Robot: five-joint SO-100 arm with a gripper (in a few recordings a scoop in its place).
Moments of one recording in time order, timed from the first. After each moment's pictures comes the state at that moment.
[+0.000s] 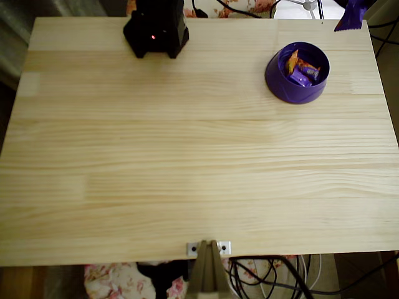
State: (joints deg) arm -80.3 112.1 104.5 51.9 20.0
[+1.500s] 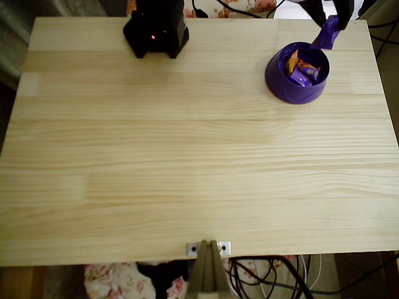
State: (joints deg) arm -78.9 112.6 111.4 52.0 24.3
